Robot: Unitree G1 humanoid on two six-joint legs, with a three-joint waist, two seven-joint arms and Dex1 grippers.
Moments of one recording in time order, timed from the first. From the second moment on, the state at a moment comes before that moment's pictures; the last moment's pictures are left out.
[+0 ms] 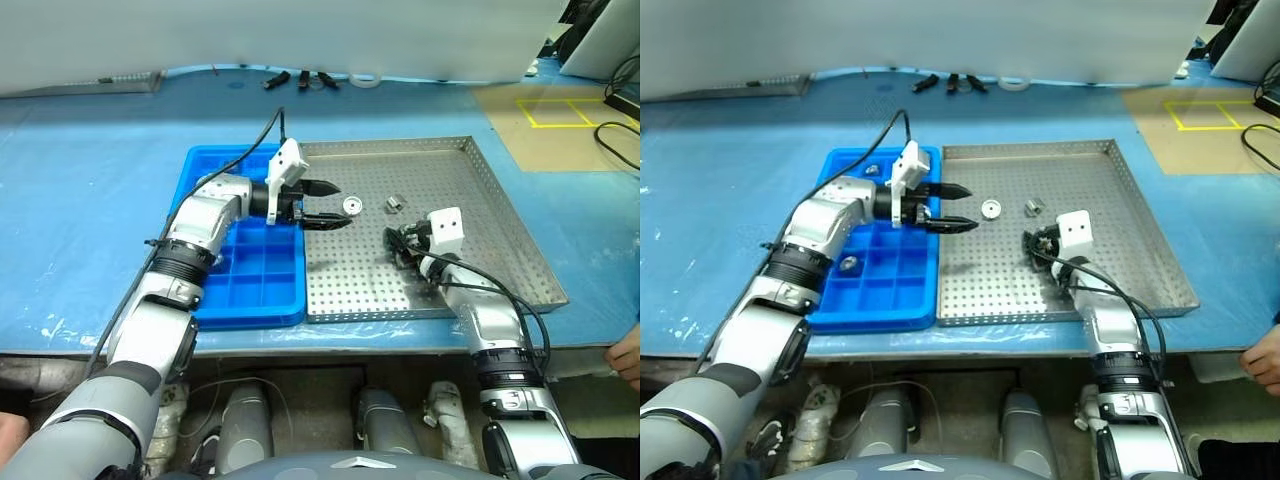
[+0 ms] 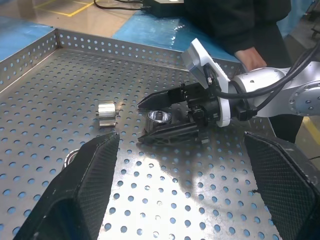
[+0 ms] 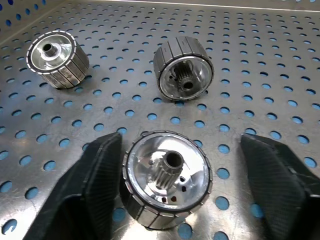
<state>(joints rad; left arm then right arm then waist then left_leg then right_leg) -0.92 0.33 -0.16 0.49 -0.29 0.36 -1.23 -0.34 -0.28 -0.07 0.18 0.15 0.32 0.32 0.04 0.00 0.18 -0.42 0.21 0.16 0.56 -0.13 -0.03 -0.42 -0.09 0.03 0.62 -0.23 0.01</state>
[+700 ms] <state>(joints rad) -0.77 0.58 -0.03 0.24 -0.36 0.51 -1.20 -0.49 -0.26 0.02 0.01 0.19 0.40 0.48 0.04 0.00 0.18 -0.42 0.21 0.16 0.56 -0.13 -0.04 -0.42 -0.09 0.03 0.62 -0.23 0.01</state>
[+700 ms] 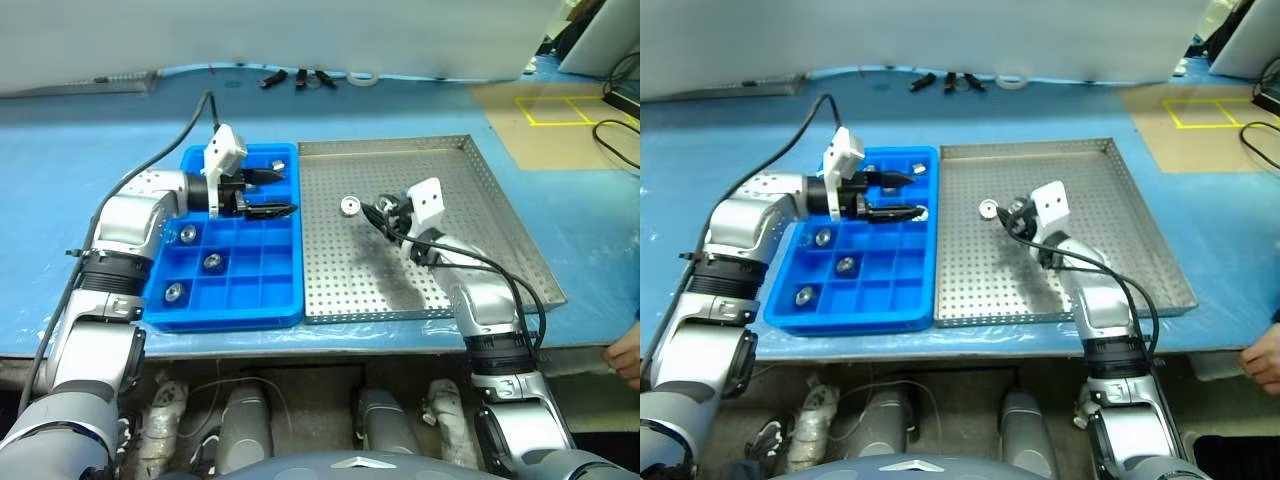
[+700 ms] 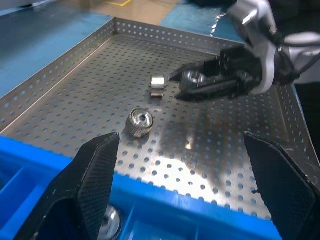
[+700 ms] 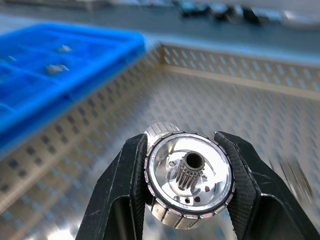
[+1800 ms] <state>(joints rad) -0.10 0.70 0.39 -0.38 -0.64 0.78 -0.77 -0.81 -0.09 0.22 0.46 0.15 0.36 0.73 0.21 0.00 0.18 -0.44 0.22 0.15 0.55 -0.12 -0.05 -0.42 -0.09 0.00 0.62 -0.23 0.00</state>
